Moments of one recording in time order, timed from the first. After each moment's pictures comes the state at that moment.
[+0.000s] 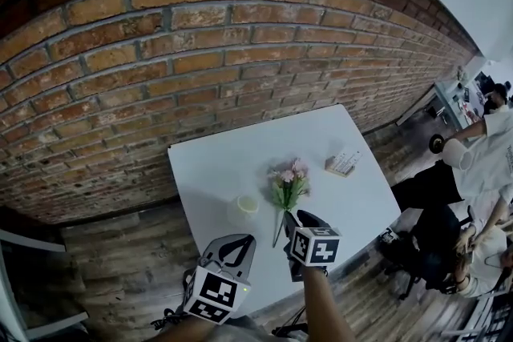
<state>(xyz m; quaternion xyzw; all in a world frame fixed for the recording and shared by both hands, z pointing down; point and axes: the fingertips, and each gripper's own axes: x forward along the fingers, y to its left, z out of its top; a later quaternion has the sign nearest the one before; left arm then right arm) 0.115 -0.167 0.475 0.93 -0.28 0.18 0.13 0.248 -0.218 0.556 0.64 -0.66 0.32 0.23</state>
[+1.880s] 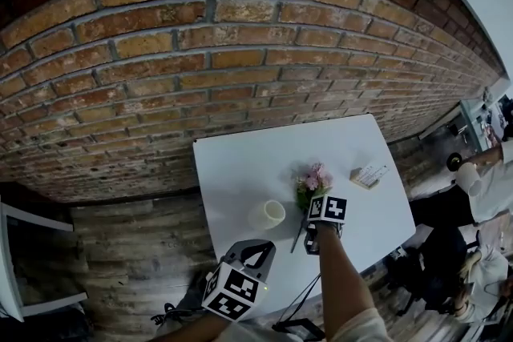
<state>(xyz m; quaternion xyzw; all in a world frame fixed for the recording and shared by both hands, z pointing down) 0.118 -0.172 0.506 0.92 -0.27 0.22 0.19 0.288 -0.280 0.674 0.60 -0.57 0.47 0.31</state>
